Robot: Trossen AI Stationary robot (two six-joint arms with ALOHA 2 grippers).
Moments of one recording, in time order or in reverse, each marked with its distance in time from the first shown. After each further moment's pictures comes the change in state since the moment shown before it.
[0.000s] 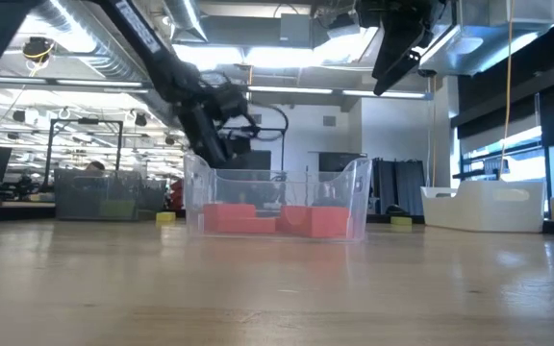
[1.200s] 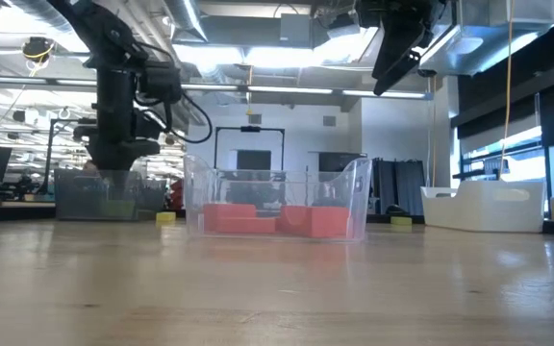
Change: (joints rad) left arm 0.066 -0.513 -0.311 -0.592 -0.297 -0.315; right arm 0.000 0.000 0.000 0.000 -0.001 -0.001
